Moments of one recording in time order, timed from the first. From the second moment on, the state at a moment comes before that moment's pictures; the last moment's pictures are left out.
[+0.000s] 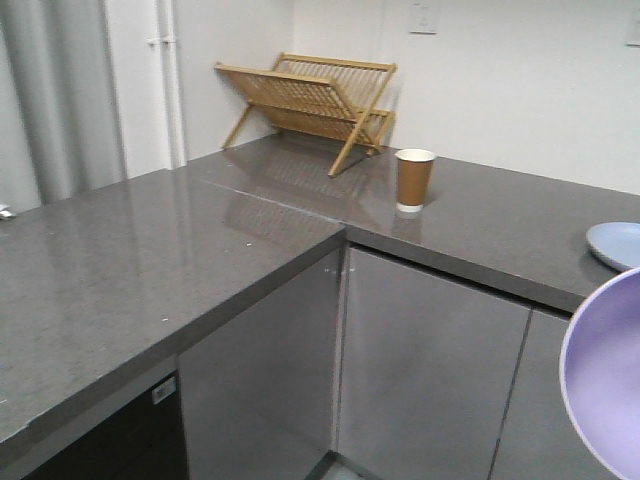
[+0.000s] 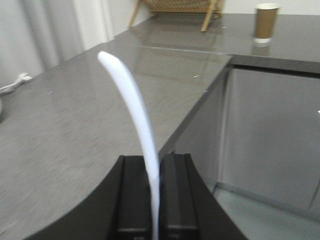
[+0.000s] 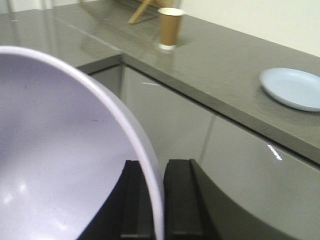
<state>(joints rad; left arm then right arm) 0.02 0.64 -0.79 -0.33 0.49 0.41 -0.14 0.68 -0.87 0.31 0.60 -0.36</state>
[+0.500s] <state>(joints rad) 0.02 0.64 -0.79 -0.33 0.49 0.41 -0.14 0.68 -0.87 0.31 0.60 -0.36</state>
